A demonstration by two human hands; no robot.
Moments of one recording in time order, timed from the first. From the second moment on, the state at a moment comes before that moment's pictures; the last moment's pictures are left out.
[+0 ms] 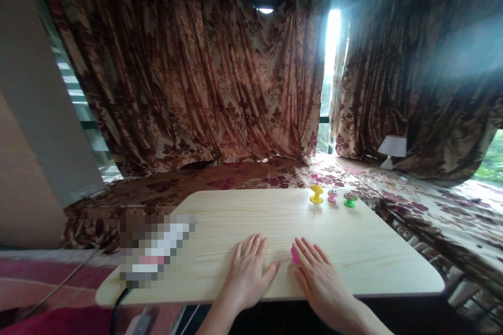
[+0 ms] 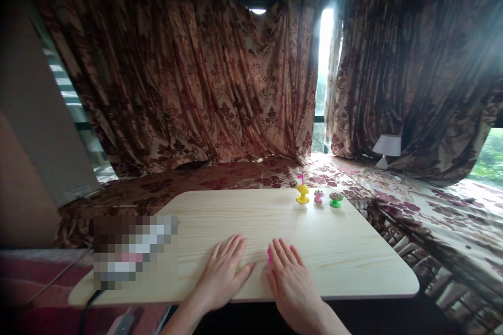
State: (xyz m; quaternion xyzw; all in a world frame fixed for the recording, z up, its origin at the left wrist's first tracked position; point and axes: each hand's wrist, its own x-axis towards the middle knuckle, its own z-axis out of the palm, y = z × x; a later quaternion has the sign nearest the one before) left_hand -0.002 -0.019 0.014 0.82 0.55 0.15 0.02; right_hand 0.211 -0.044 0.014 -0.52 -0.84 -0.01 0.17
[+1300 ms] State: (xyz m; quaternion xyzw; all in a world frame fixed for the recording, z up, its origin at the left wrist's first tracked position) left_hand -0.001 -0.015 0.011 0.82 0.55 0.14 0.00; right_hand 0.230 -0.055 0.031 -0.45 -0.86 0.09 0.23
